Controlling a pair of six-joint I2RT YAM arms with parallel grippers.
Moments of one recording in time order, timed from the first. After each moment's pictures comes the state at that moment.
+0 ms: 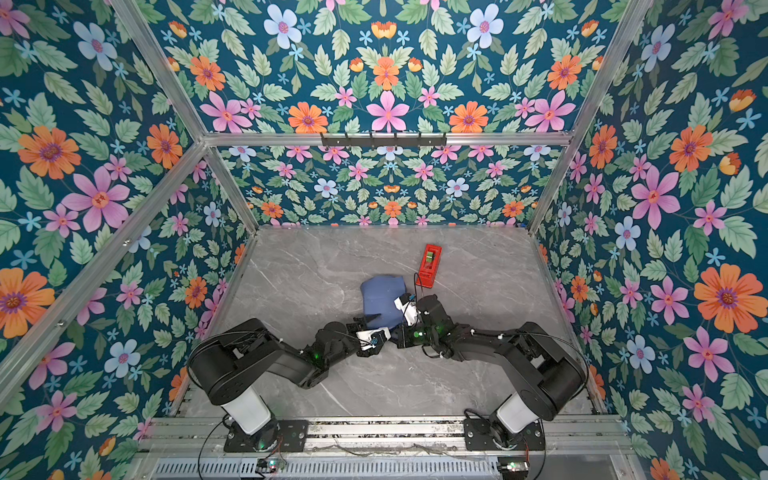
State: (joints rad) left arm -0.82 1.71 0.34 1.06 0.07 0.71; right arm 0.65 1.55 0.59 0.32 -0.57 0.62
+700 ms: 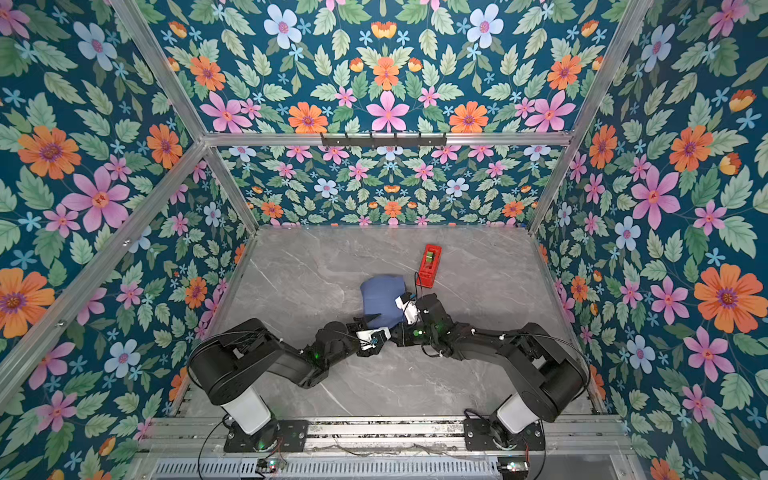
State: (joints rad) left arm -0.82 1.71 0.34 1.06 0.07 0.71; right arm 0.65 1.54 0.61 0.29 -0.56 0.68
